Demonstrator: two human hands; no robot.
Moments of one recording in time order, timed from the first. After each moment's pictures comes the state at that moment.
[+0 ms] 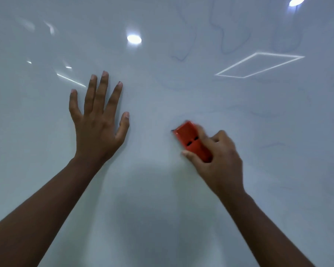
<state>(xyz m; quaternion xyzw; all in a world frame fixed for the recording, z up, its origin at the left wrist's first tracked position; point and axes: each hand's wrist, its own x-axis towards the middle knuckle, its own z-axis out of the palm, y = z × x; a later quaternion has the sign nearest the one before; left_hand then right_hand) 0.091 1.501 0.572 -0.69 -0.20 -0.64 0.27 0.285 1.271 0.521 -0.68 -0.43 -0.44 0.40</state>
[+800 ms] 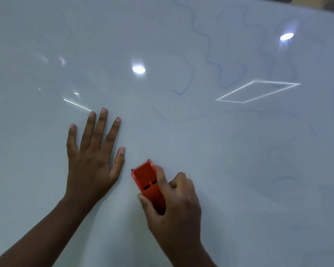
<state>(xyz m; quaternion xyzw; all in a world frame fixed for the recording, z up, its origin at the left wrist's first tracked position) 0.093 1.510 0.569 -0.69 -0.19 -0.63 0.29 0.216 1.336 0.505 -0.62 -0.46 -0.46 0.44</state>
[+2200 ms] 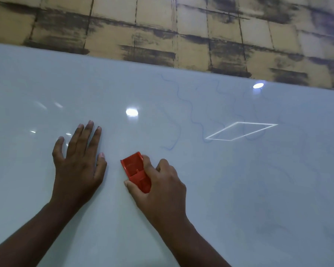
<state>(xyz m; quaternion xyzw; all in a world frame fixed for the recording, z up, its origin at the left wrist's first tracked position) 0.078 1.524 0.677 -0.64 -0.19 -0.69 0.28 0.211 1.351 0.644 -0.60 -0.45 -0.52 0.40</state>
